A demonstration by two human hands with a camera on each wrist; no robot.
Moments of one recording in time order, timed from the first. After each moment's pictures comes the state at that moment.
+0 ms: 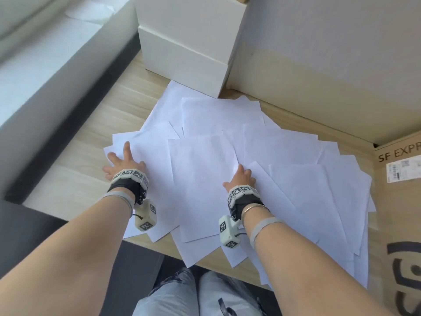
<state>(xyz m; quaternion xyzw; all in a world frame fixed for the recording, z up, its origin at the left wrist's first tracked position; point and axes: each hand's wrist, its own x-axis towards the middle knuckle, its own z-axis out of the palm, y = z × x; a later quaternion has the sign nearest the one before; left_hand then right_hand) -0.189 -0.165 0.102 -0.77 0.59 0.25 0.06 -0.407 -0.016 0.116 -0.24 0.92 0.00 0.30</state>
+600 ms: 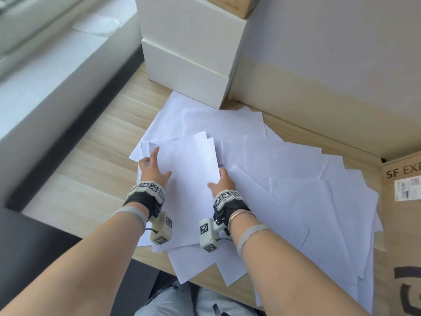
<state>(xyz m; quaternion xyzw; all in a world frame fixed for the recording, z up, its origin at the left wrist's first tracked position) -0.241 -0.147 0.110 -0.66 0.62 0.42 -0.09 -0.398 -0.049 0.120 -0.24 0.86 -0.22 0.40</state>
